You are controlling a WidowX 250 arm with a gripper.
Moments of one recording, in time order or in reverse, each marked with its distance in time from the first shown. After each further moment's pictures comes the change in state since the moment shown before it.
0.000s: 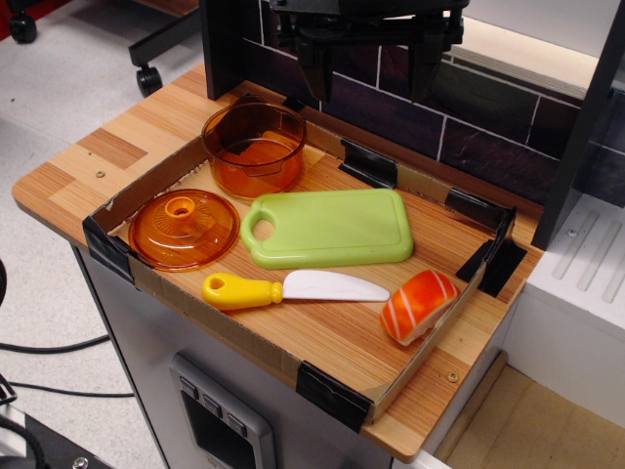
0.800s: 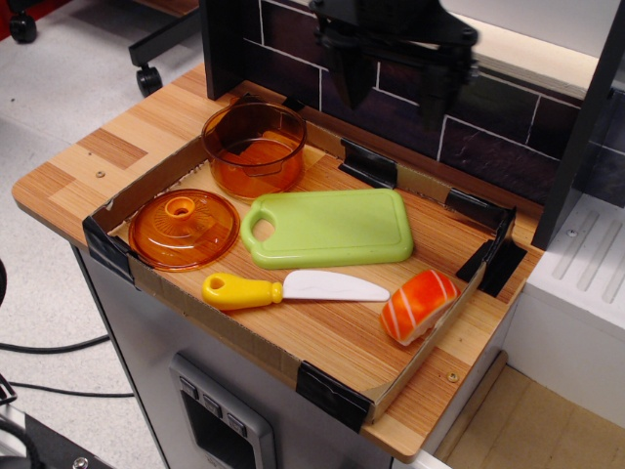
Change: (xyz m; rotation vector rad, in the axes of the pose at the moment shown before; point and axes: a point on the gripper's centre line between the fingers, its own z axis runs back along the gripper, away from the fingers) arm -0.001 -0.007 -0.016 -0.156 0.081 -0.503
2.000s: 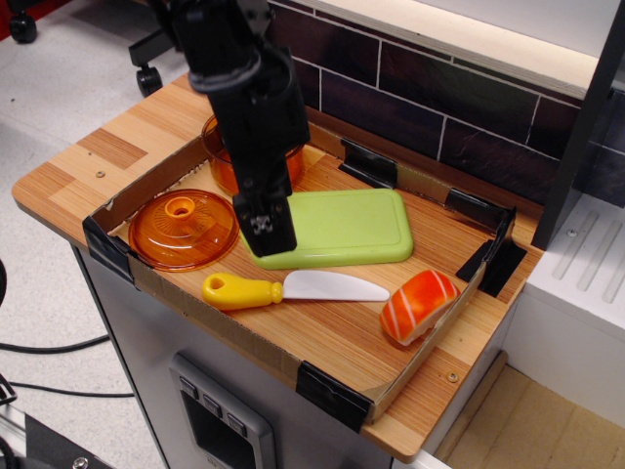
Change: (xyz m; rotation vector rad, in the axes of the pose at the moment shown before) arm -0.089 0.039 -0.036 -0.155 0.104 -0.812
